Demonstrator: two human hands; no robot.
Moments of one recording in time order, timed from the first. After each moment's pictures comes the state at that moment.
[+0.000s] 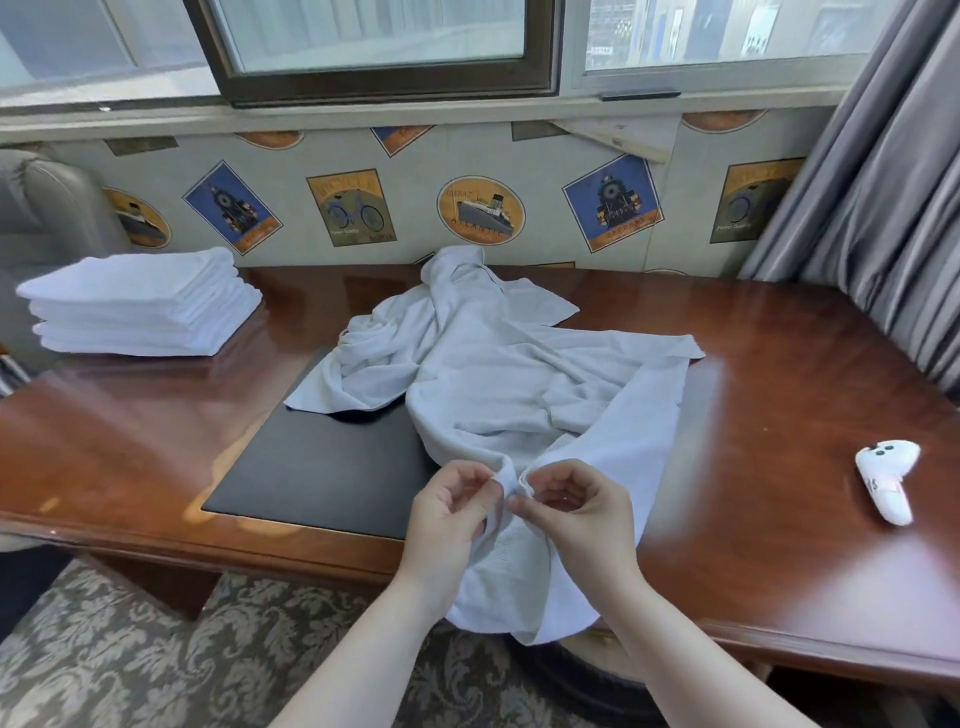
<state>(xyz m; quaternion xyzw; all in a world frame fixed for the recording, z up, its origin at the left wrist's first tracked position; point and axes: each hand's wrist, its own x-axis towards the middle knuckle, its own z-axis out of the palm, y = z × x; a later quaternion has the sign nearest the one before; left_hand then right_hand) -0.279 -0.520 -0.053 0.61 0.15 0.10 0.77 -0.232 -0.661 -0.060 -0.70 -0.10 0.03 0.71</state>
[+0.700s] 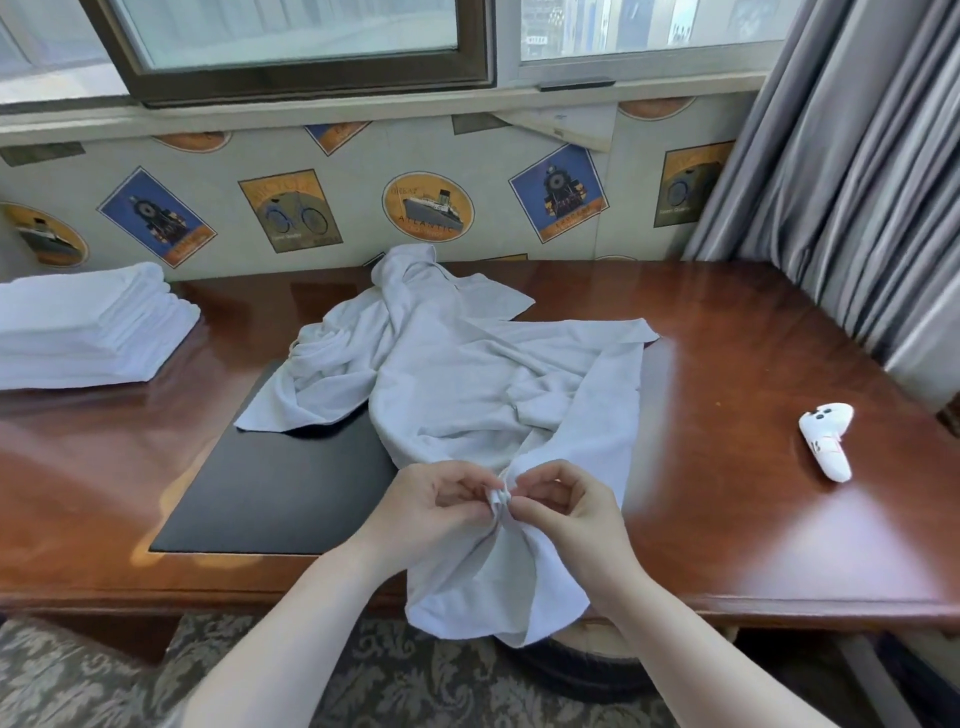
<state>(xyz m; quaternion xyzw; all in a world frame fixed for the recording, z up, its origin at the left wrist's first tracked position) -0.248 -0.494 -0.036 0.78 -0.04 -0.05 0.63 -0.234 -0.680 -0.052 -0.68 -0.05 0.10 0.72</state>
